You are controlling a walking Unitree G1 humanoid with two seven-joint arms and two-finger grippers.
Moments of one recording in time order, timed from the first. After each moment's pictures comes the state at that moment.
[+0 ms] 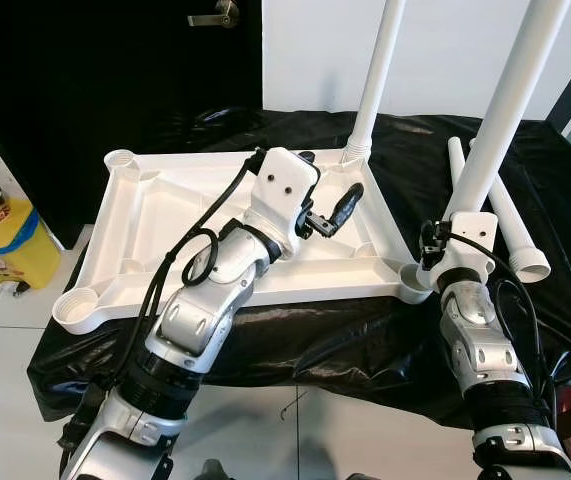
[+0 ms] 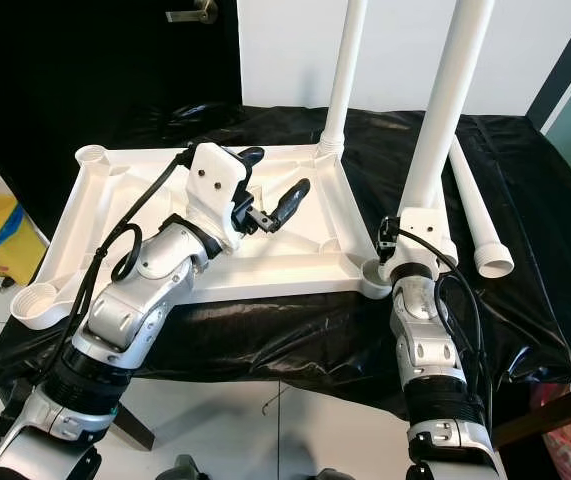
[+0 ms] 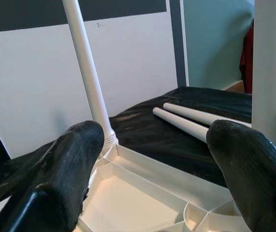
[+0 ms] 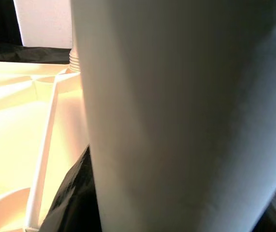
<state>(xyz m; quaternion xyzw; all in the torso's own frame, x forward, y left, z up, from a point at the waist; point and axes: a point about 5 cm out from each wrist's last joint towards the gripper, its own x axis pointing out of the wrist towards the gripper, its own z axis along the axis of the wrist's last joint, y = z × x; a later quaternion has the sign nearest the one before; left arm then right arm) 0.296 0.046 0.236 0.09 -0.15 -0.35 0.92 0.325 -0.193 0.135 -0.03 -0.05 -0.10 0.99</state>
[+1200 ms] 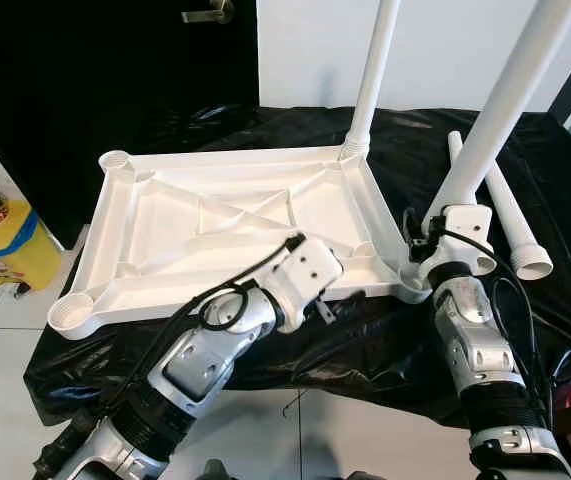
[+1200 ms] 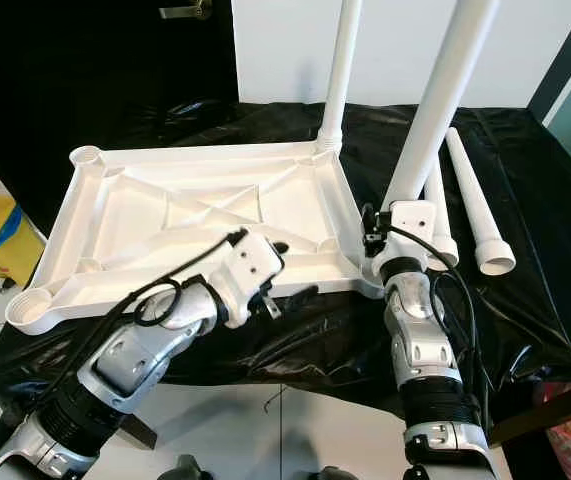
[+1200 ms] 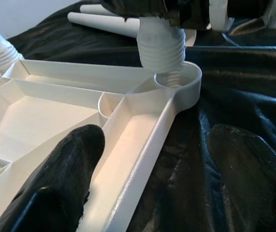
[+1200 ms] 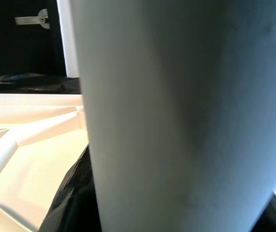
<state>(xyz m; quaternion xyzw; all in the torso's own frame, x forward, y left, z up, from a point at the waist) 0.269 0.032 0.158 0.19 0.01 -0.47 0.86 0.324 -0.180 0.154 0.00 -0.11 -0.02 0.99</state>
